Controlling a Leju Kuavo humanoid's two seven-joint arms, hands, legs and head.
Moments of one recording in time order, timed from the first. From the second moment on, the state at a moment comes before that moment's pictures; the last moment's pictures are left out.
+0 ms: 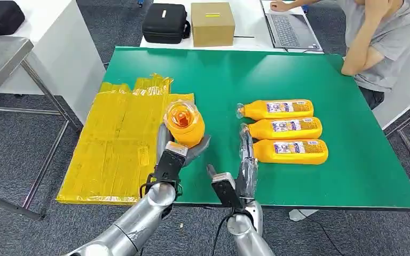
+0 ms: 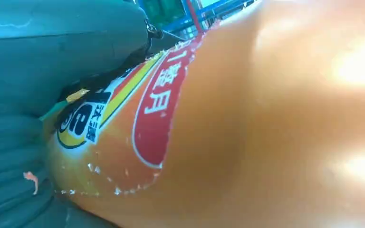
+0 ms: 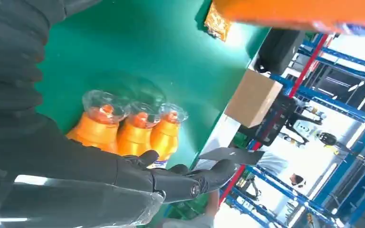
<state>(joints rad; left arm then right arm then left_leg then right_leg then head) -0.52 -0.30 -0.68 -0.81 0.00 0.62 -0.66 -0.20 0.29 0.26 -0.94 0.43 -0.70 -0.70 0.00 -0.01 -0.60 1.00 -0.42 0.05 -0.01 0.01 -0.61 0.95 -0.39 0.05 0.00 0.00</state>
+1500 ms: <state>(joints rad) -0.63 -0.14 -0.38 -0.41 -1.42 0.48 0.09 -0.17 0.28 0.26 -0.88 0.28 -0.70 -0.70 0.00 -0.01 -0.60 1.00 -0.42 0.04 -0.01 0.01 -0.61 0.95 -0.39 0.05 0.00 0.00</state>
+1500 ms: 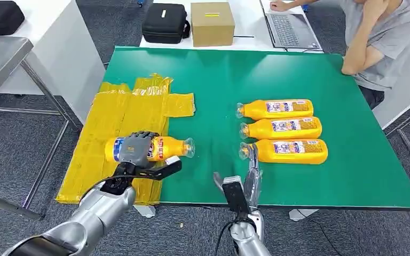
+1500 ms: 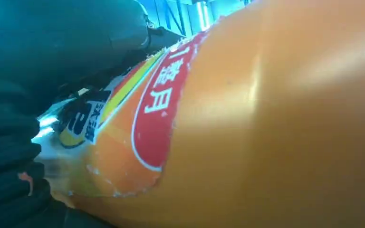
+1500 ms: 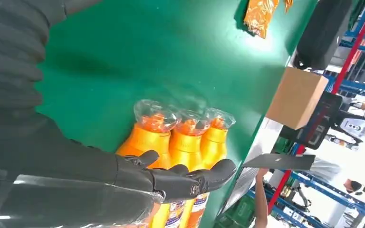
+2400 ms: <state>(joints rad) -0.66 -0.13 -0.41 -0.35 -1.51 0.40 0.15 -0.17 0.28 0.26 -0.87 0.27 -0.70 -0.70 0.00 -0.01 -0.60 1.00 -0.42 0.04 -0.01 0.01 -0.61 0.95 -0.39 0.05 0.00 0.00</state>
